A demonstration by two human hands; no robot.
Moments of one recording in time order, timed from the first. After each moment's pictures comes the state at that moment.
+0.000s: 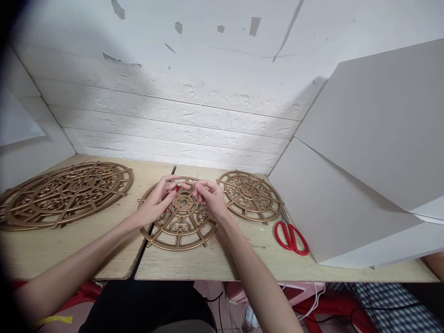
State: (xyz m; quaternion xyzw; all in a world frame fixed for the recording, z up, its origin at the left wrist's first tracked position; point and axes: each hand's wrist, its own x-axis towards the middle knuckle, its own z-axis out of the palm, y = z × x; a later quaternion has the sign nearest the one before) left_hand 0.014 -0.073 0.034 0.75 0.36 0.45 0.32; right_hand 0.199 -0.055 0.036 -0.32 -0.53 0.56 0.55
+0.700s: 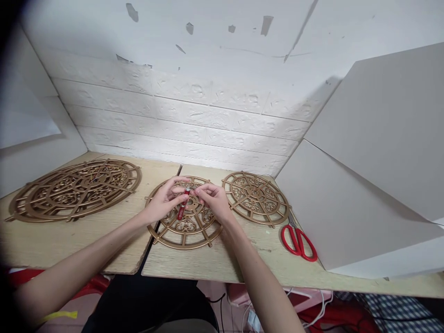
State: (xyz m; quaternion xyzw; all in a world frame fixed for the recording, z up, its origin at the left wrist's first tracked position) left_hand 0.018 -0.075 0.032 0.68 0.31 0.48 0.47; right_hand 0.199 -0.059 0.036 -0.37 -0.60 0.51 0.49
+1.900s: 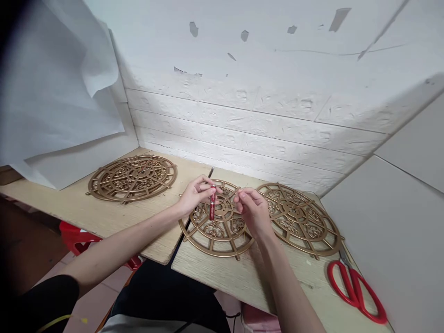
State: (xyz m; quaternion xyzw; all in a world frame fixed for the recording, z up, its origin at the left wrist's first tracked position) left_hand 0.017 -0.067 0.033 0.49 0.28 0.58 0.58; right_hand 0.202 -0.062 0.042 -0.28 -0.54 0.56 0.56
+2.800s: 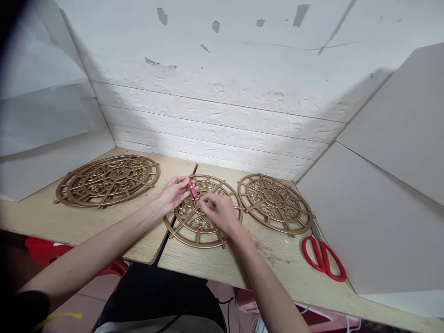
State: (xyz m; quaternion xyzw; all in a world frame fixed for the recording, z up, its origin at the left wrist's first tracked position) left_hand 0.013 -0.050 0.024 0.23 0.34 0.65 0.64; right_hand 0.186 -0.072 0.025 -0.36 -0.84 0.18 0.37
